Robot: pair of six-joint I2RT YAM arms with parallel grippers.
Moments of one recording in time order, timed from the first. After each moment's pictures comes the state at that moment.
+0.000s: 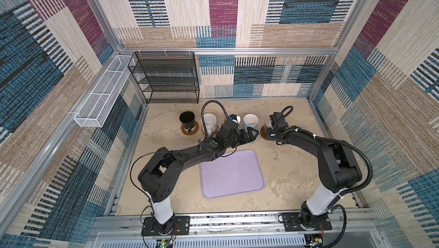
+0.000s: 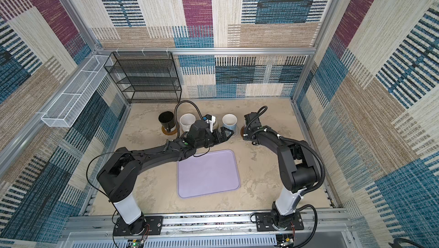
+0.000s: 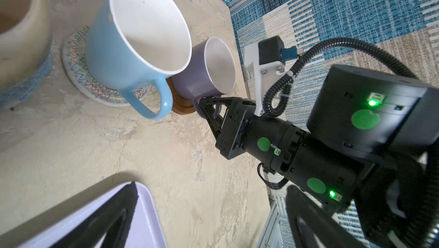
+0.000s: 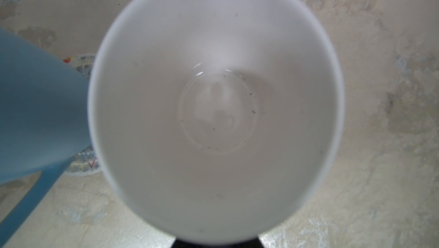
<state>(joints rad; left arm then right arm) -0.77 1.78 1.14 0.22 0.22 -0.94 0.26 1.72 1.07 -0.33 0.22 0.30</state>
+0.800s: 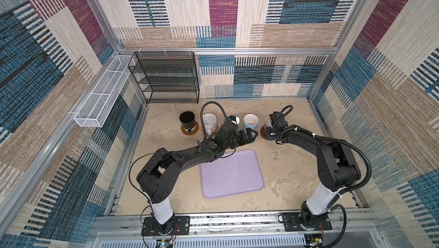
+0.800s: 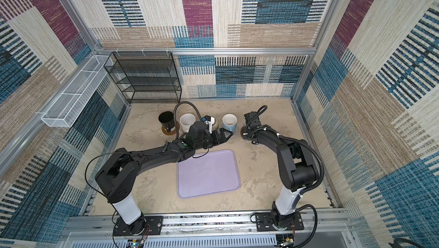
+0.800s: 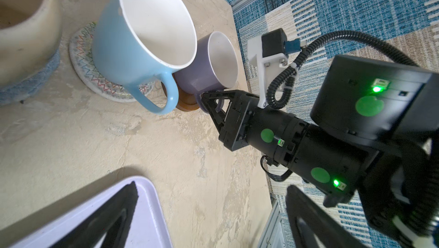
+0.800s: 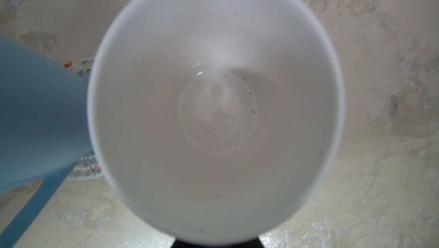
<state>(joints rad) -0.77 1.76 1.11 0.23 0.21 -0.94 0.26 1.74 1.09 -0.34 0.21 0.30</state>
